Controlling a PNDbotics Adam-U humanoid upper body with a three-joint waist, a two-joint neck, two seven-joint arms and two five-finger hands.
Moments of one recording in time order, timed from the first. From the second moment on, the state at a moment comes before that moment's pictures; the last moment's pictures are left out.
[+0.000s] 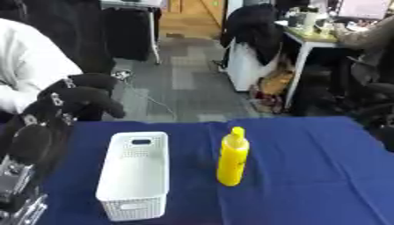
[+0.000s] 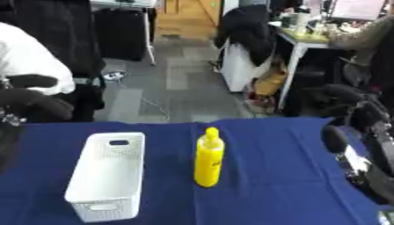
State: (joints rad) left arm -0.39 0.54 -0.13 -1.99 0.09 -0.46 0.00; right arm -0.32 -0.59 0.07 -1.93 0.22 -0.06 -0.10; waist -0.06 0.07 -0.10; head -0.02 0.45
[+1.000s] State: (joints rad) left arm -0.39 0.54 -0.14 -1.99 0.09 -0.46 -0.02; right arm -0.44 -0.64 0.12 -1.64 0.40 -0.22 -0.07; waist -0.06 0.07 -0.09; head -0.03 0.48
